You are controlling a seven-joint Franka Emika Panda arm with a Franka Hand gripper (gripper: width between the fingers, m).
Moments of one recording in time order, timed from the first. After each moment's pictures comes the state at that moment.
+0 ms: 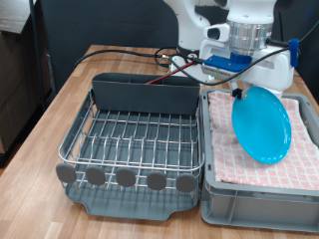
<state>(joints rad) 0.15 -0.04 0.04 -2.35 -0.08 2.38 1.62</state>
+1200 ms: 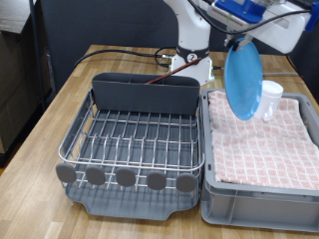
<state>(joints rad) 0.14 -0.08 0.08 -2.09 -0.40 1.87 1.48</state>
